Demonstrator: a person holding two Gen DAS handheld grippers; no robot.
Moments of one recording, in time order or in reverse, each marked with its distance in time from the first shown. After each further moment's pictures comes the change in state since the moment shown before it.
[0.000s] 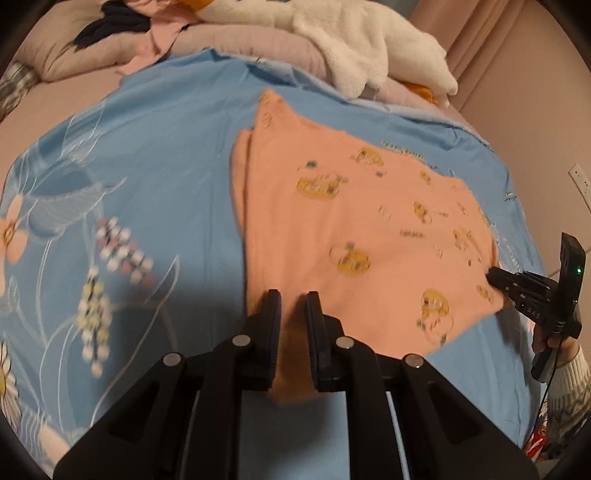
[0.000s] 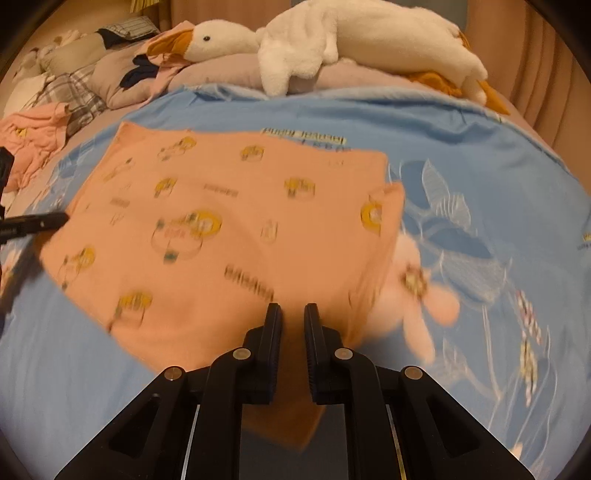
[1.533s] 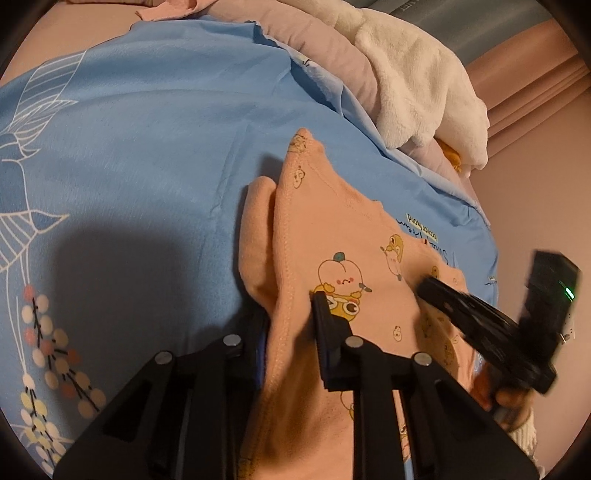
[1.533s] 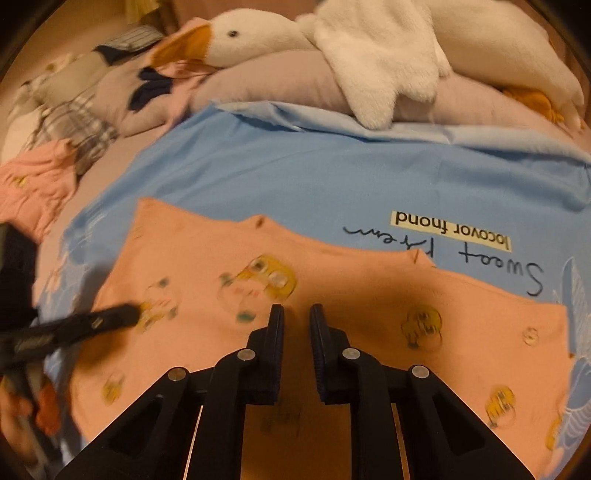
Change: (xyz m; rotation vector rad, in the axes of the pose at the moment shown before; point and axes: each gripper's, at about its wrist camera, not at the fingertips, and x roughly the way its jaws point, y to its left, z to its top) left arm 0.059 0.033 0.078 -0.299 -0.006 -0.157; right arm 0.077 0.087 0.136 0.027 0.009 0.187
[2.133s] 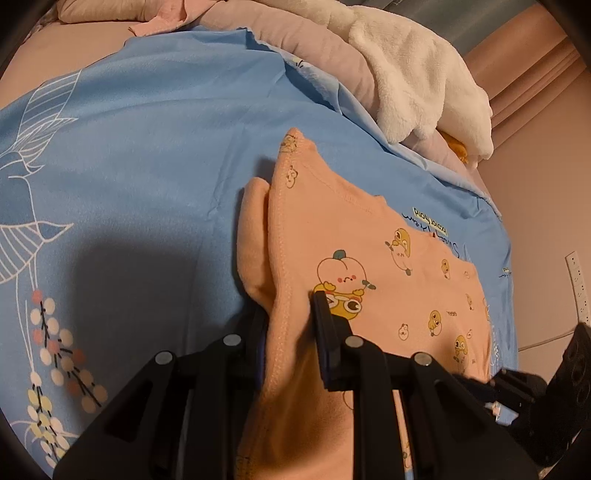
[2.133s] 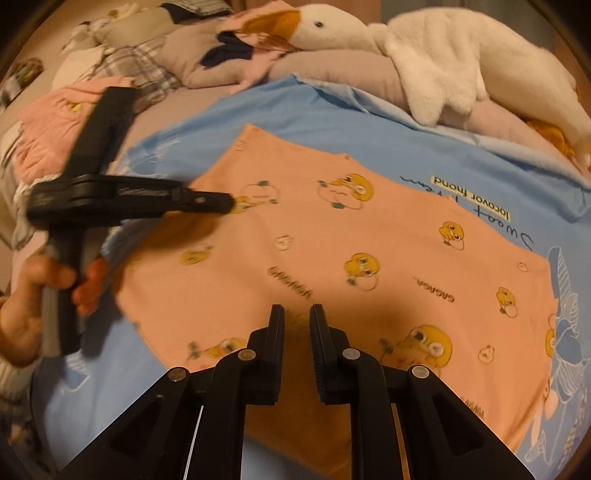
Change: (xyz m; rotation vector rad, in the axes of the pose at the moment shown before) left arm 0.002 -0.005 -0.001 0.049 -0.016 0.056; right arm -0.051 0.051 -0.069 -0.182 0.053 0.039
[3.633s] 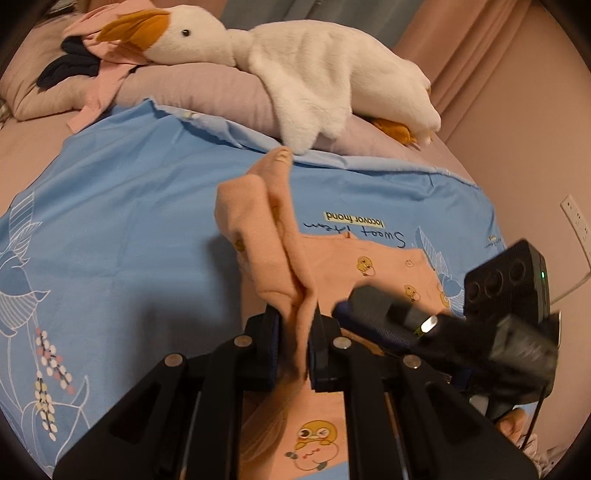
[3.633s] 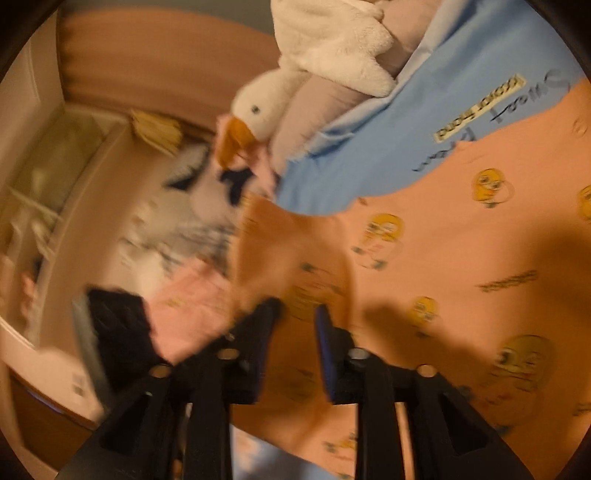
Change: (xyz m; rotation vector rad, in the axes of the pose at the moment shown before) left arm -0.022 -0.117 -0.001 0.233 -0.061 0.029; right arm 0.011 -0.091 -0.005 0.758 -0.289 0.697
